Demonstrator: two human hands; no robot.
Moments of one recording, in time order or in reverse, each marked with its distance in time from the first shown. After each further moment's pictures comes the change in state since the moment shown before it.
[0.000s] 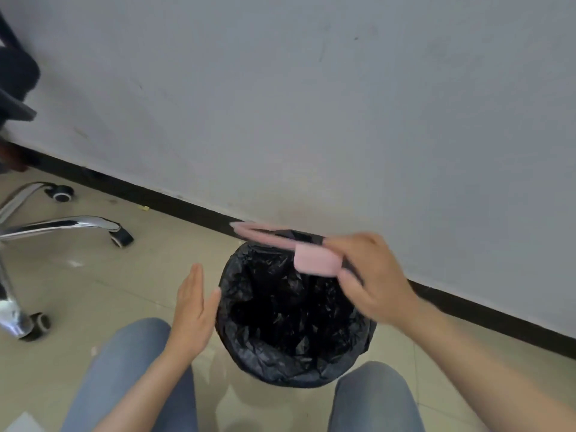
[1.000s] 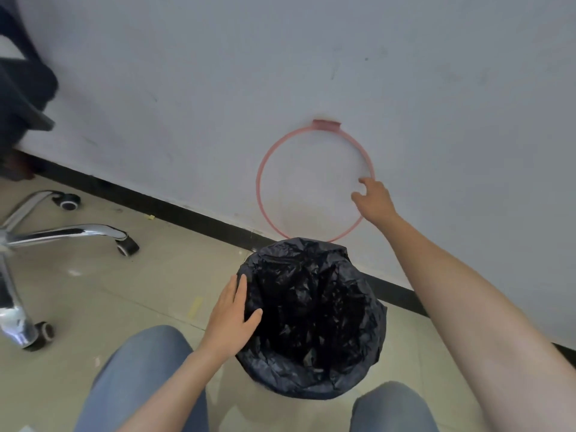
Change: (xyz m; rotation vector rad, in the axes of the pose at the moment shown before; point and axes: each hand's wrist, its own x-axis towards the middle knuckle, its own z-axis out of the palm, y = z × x) left_hand 0.005 0.011 0.019 0.254 -0.319 0.027; right_hand 0.111 0.108 0.022 0.042 -0.015 0.788
